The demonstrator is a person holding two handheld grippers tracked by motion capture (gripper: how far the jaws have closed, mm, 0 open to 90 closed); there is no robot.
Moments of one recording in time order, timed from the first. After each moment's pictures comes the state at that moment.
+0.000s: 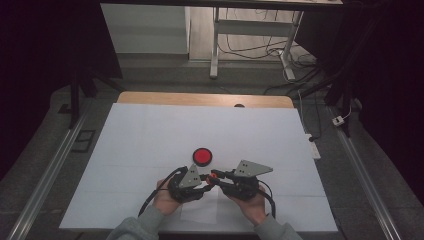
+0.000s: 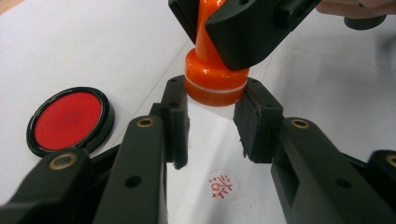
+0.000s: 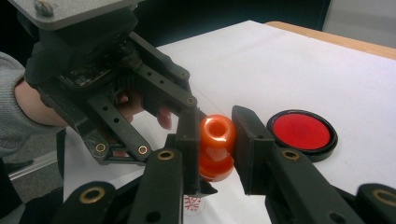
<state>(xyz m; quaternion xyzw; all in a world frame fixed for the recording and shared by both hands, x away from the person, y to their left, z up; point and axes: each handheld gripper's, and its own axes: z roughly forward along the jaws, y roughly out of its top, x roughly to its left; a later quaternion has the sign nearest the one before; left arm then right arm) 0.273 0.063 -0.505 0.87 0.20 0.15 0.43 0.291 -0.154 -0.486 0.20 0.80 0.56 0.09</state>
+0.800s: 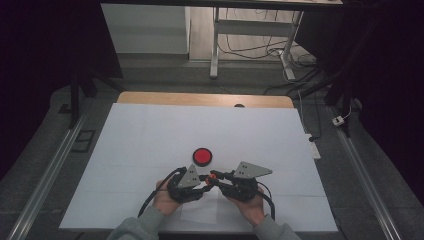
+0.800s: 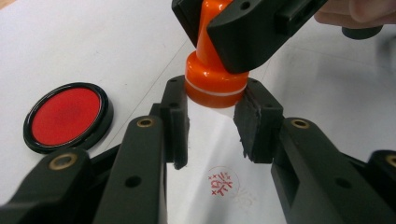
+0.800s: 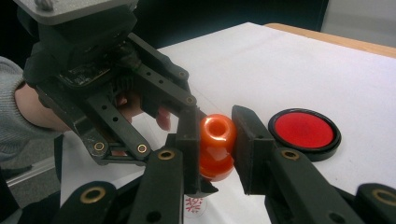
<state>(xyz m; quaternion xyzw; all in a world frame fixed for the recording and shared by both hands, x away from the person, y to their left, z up) 0.273 0.064 -0.509 0.86 0.21 0.15 0.44 0.289 -0.153 -0.493 0.21 0.79 0.57 0.09</state>
